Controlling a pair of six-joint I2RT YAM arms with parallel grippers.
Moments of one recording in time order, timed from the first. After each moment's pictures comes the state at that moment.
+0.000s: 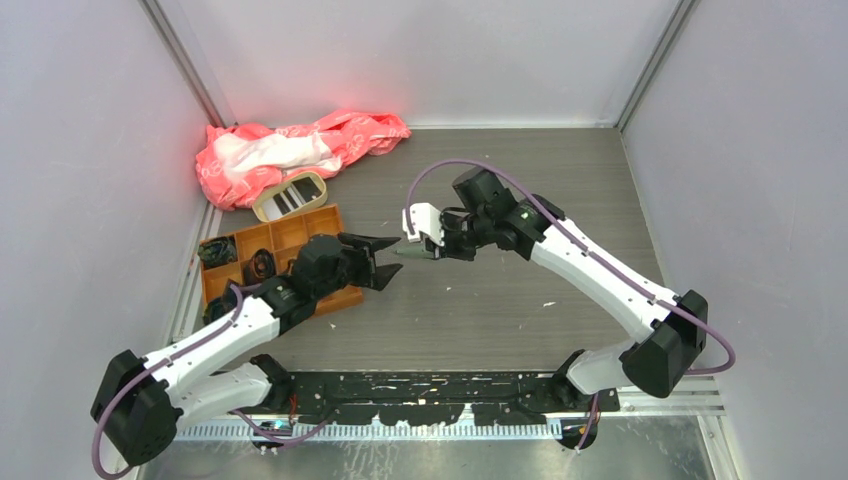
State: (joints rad) left arm -0.69 1.01 0.61 -0.08 0.04 -2.04; right arm 0.74 1.38 1.34 -0.80 -0.40 -0.81
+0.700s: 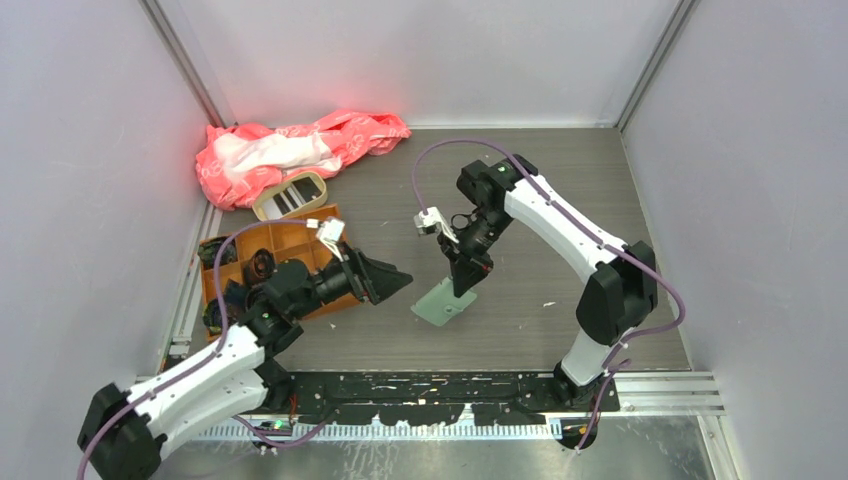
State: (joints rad) left arm -0.70 0.74 0.39 0.34 0.27 -0.85; right arm 0.58 1.68 1.57 -1.51 -0.85 -1.03
